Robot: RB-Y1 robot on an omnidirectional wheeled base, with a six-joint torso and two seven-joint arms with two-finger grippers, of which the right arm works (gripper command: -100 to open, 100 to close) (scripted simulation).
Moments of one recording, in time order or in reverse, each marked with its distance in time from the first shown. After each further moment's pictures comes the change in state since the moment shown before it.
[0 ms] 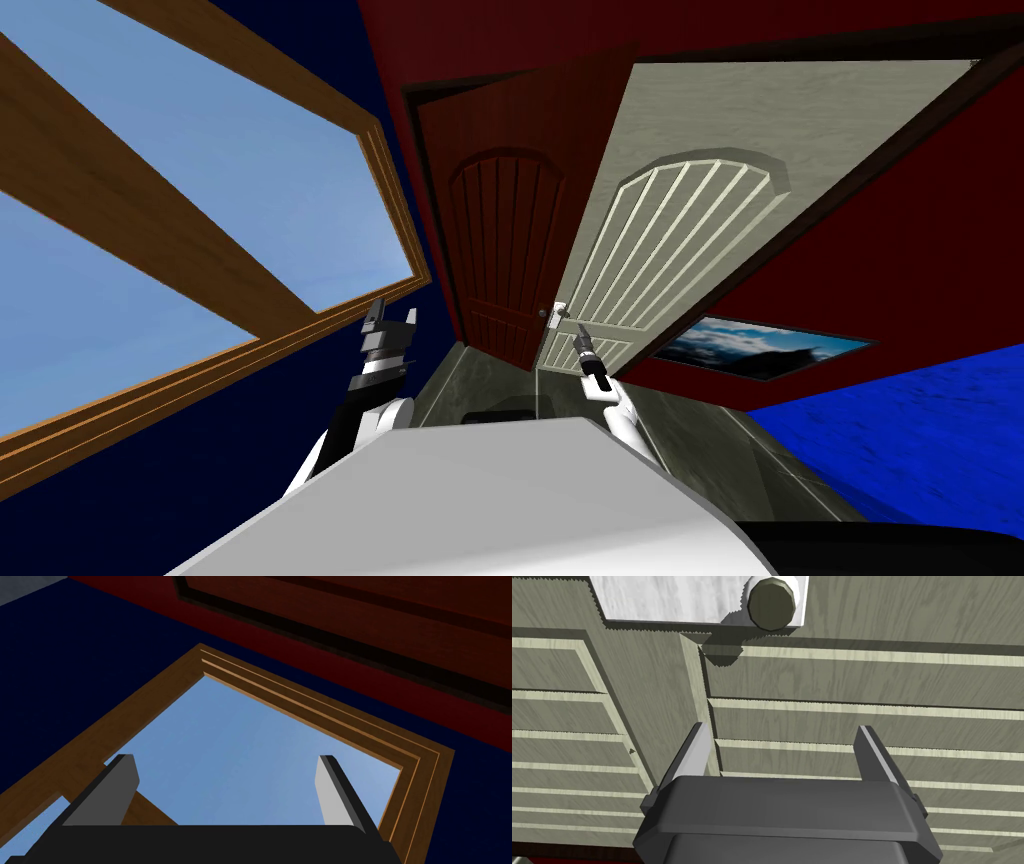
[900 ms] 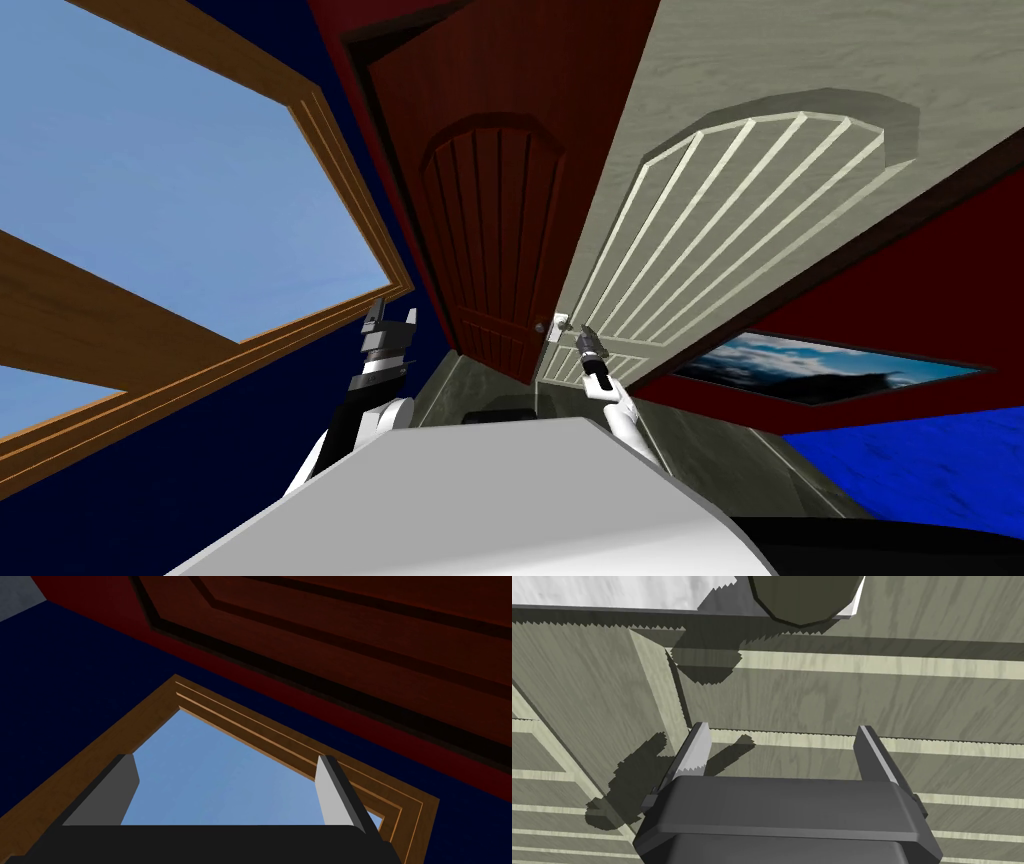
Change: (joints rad) arm -0.034 0.000 -0.040 0.067 -0.005 -0.023 0.027
